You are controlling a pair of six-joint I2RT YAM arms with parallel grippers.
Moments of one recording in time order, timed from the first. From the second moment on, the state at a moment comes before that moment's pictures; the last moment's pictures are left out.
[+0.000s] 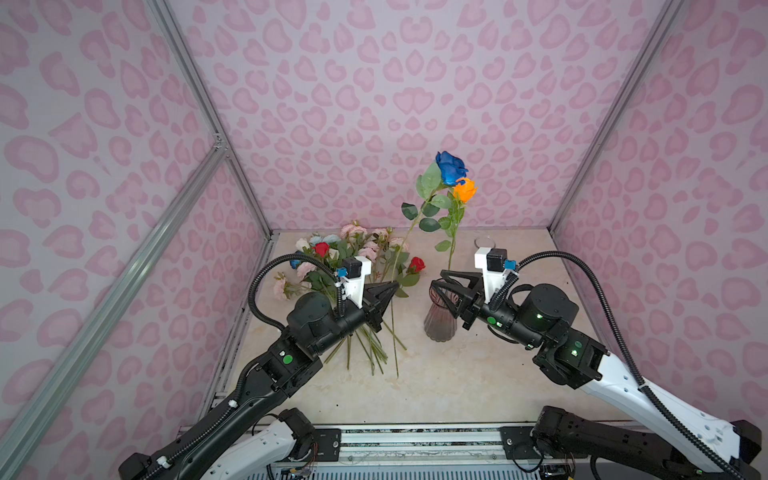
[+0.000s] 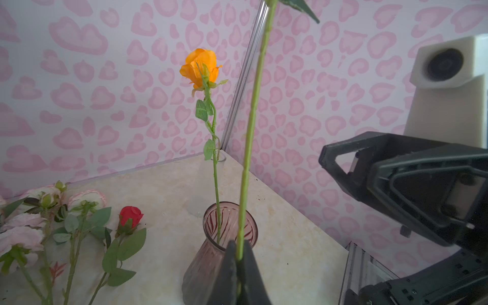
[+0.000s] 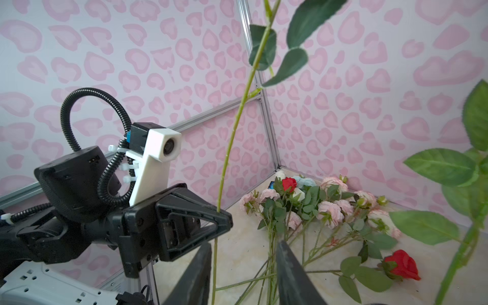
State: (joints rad) left arm -0.74 0.86 0.83 0.04 0.16 -0.33; right arm 0.90 0.97 1.00 0.03 -0.08 0.30
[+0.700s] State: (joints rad) left arm -0.79 0.85 0.81 0.10 0.13 -0.34; right arm 0.93 1.25 1.16 0.19 -0.14 0.44
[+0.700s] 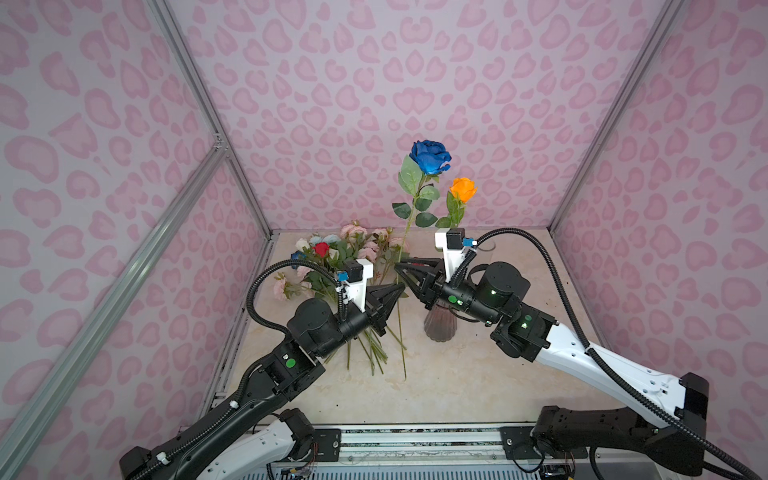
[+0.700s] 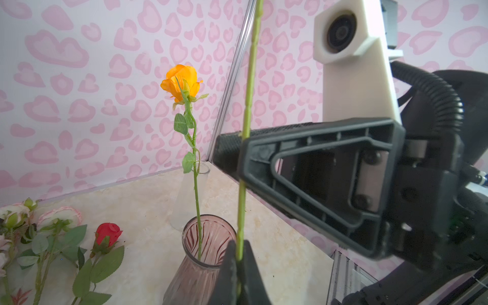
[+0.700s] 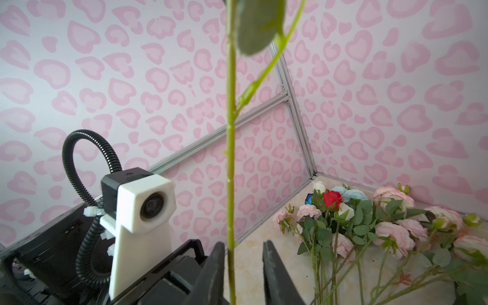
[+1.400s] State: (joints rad) left arm -0.79 0.72 0.75 0.00 -0.07 -0.35; right arm 0.93 1.25 1.27 0.10 -0.08 0.34
